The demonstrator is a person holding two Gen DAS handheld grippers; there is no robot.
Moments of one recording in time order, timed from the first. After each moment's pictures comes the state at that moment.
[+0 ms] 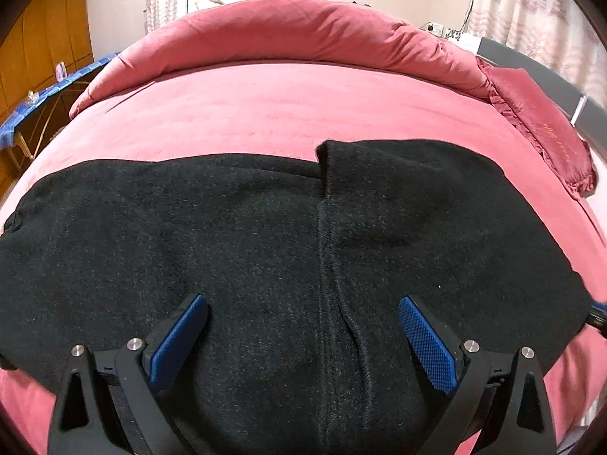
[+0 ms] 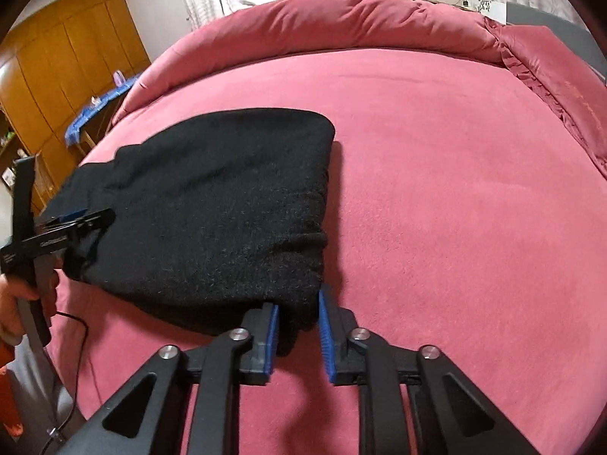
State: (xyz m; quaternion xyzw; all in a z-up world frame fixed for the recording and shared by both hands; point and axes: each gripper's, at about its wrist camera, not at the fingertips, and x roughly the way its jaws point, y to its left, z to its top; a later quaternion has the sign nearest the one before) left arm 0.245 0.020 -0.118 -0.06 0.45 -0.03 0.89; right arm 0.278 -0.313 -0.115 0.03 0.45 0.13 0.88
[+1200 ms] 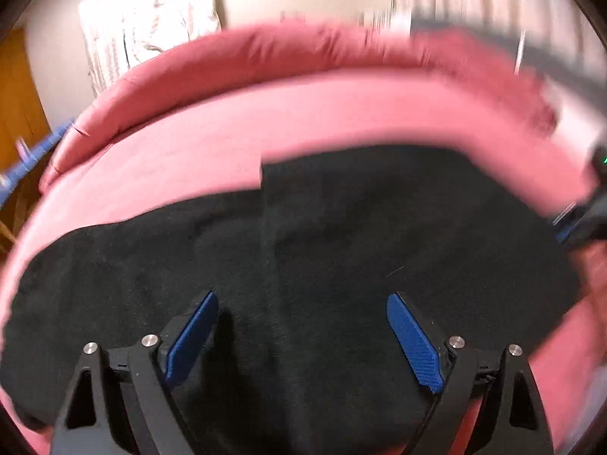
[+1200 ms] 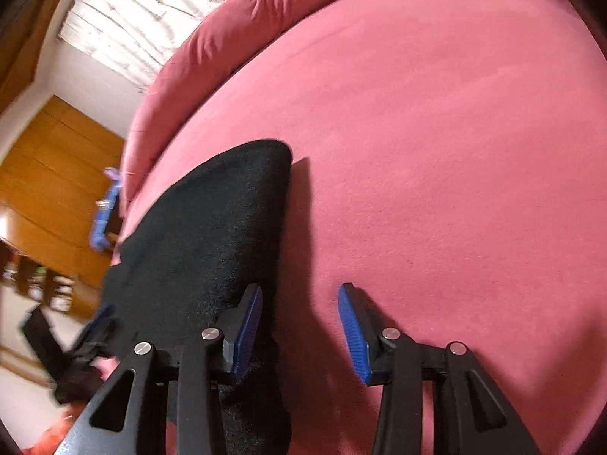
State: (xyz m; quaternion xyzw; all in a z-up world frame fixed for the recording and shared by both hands) left arm 0.248 -0.012 -0.124 0.09 0.42 -0.10 0.90; right arm 0.299 -0.375 -0.138 0.29 0.47 0.13 0.82
